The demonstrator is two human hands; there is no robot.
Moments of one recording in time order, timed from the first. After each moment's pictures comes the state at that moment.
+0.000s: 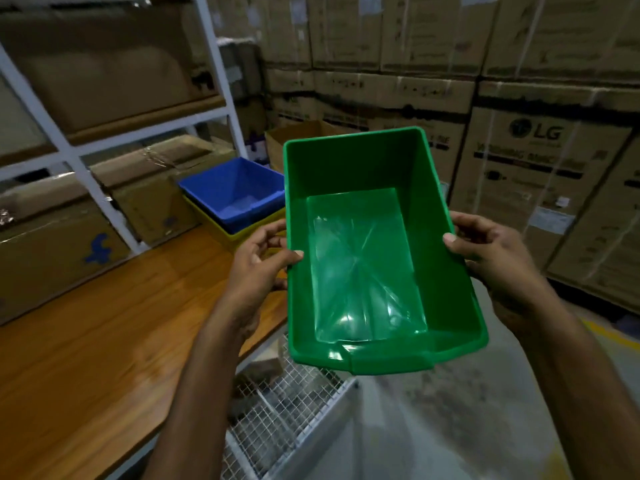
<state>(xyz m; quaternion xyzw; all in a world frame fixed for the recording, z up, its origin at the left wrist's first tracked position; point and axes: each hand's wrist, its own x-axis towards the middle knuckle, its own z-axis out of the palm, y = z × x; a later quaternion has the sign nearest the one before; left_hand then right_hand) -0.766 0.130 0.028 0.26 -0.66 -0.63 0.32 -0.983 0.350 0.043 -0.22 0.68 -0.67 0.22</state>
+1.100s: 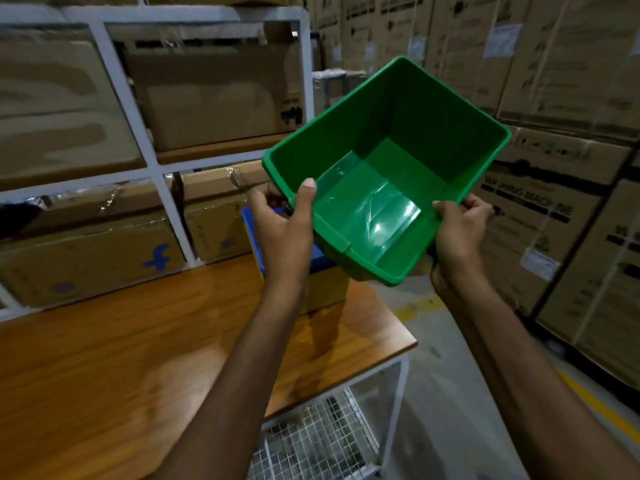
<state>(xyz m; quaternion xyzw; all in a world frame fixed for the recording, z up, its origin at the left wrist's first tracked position) -0.894 0.036 0.102 0.31 -0.50 -0.45 0.67 -1.089 0.083 0.090 -0.20 0.52 -0.80 0.21</state>
